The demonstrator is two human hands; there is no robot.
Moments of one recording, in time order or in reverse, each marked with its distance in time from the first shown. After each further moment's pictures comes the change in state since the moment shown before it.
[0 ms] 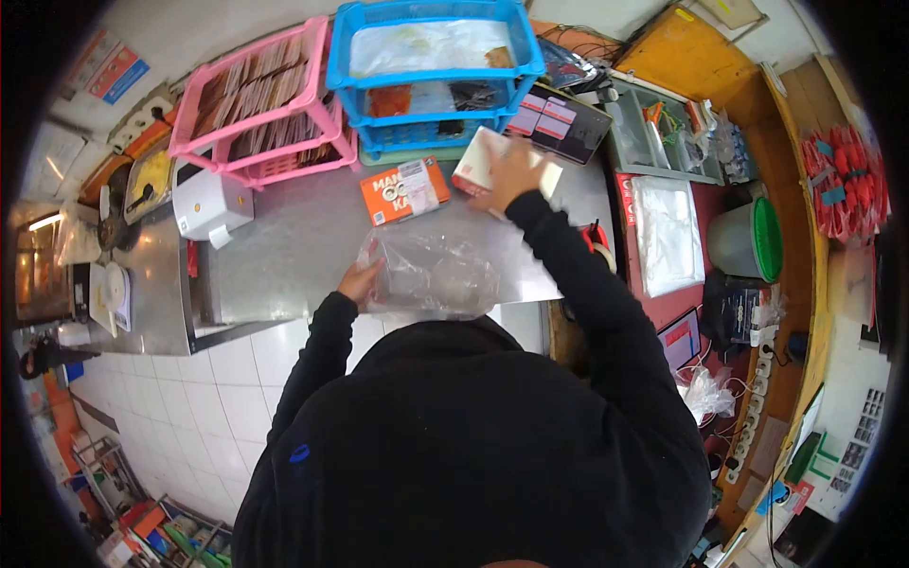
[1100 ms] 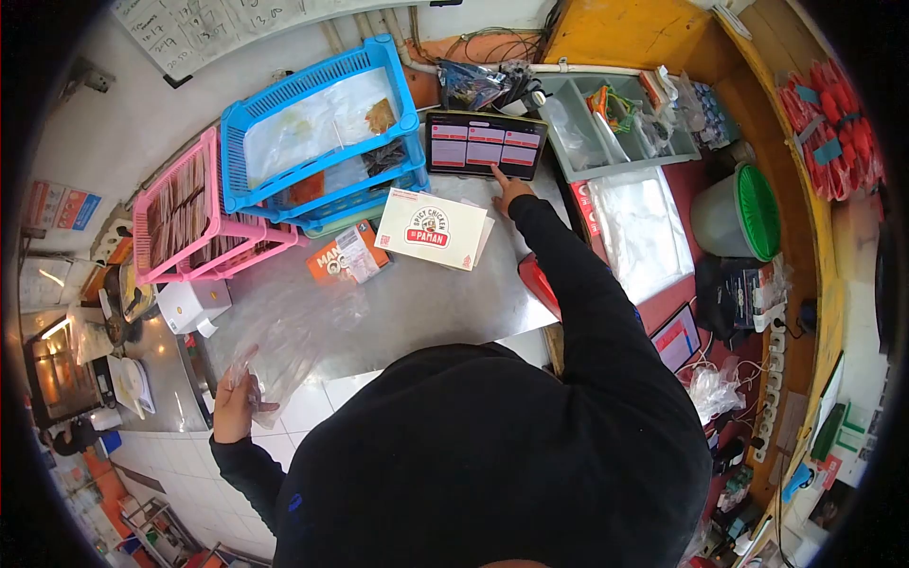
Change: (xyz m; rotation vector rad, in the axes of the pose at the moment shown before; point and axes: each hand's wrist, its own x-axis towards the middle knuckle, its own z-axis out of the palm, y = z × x) left_hand -0.169 0.185 0.039 0.297 0.293 0.142; right_hand 0.043 0.206 0.153 0.364 -0.554 0.334
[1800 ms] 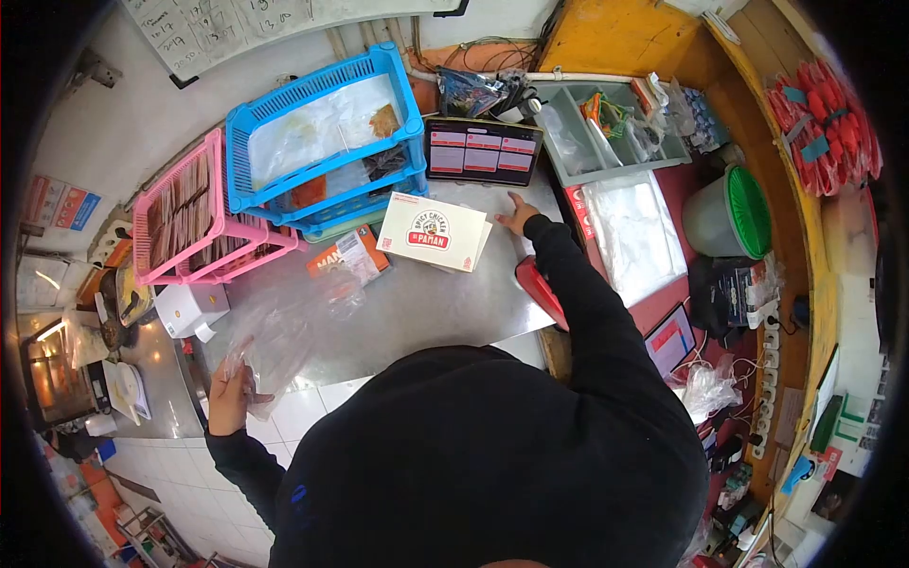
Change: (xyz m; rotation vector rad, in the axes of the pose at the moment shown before) left_hand 0.025 -0.027 -0.033 0.022 -0.002 0.094; right_hand -0.018 0.041 0.027 0.231 0.008 0.006
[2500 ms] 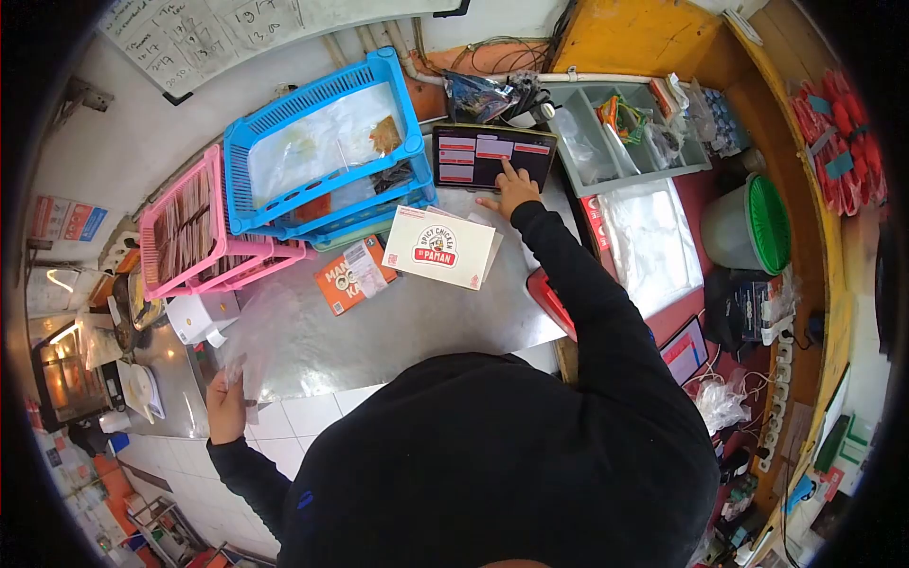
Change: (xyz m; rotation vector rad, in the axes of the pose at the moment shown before) left_hand 0.004 0.039 0.009 0.324 0.182 -0.012; right_hand 0.004 -0.086 -0.048 -0.313 0.307 -0.254
